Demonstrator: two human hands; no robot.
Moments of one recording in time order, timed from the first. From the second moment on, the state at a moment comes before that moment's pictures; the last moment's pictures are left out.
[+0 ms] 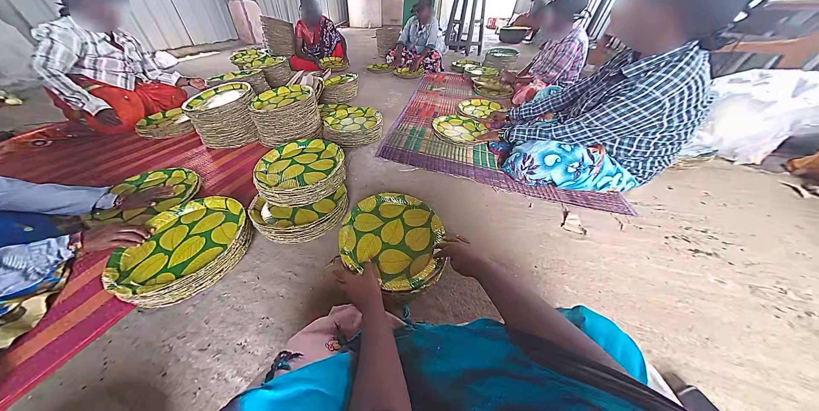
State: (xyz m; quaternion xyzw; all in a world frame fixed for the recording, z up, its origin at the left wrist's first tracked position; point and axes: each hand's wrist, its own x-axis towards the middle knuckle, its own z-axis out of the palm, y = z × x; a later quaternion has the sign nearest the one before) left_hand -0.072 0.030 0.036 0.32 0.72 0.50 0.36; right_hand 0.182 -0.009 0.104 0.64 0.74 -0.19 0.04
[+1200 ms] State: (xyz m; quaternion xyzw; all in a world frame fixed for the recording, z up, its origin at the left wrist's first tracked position) left_hand -0.114 -0.057 0.260 0.09 0.25 0.84 0.48; right_hand 0.151 -0.062 0.078 0.82 0.41 -0.30 -0.26
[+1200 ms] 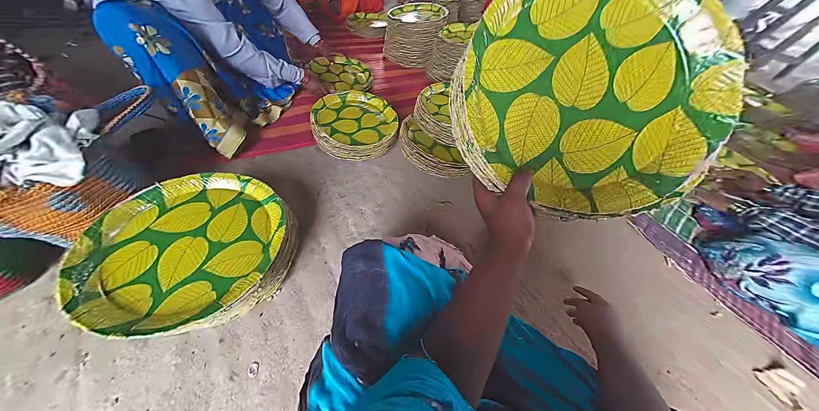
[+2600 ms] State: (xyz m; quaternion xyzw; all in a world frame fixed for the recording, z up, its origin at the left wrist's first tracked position) left_hand -0.123 -0.010 0.211 -0.05 0.34 0.78 0.53; right_hand 0.133 -0.062 0.068 0.73 0.52 -0.45 0.09
